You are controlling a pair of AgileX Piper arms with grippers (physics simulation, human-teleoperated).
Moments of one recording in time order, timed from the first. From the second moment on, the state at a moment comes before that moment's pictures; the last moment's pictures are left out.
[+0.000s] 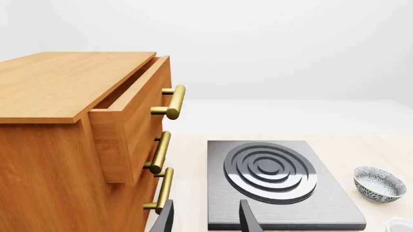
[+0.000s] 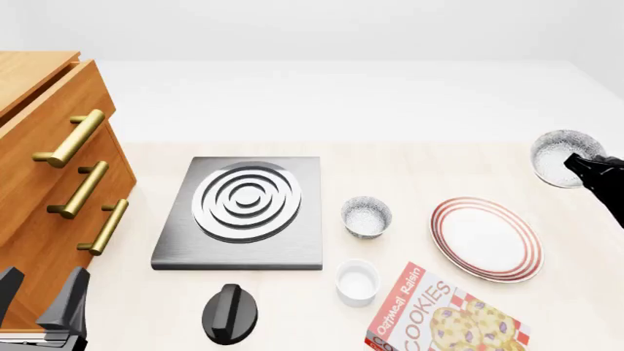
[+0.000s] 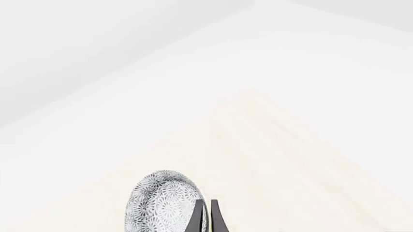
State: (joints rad) left arm 0.00 0.01 0.00 0.00 0.00; right arm -0.38 1.37 -0.67 -0.36 0.30
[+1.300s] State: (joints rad) left arm 0.00 0.01 0.00 0.00 0.00; right arm -0.26 1.23 -0.53 -0.33 0.30
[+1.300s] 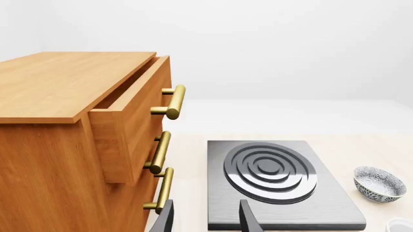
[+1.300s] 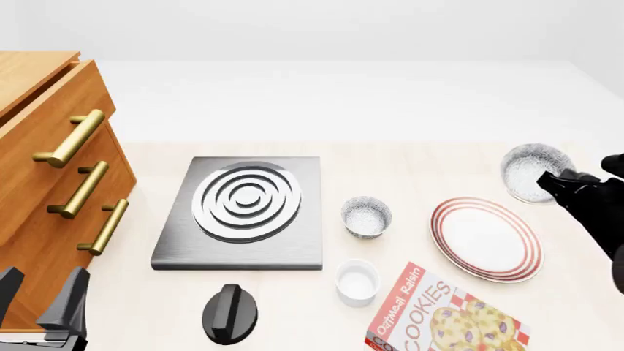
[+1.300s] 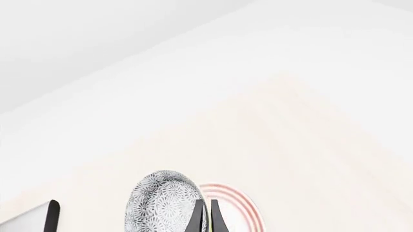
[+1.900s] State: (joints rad) left arm 0.00 0.01 0.00 0.00 0.00; right arm -0.23 1.23 -0.48 -0.36 0.29
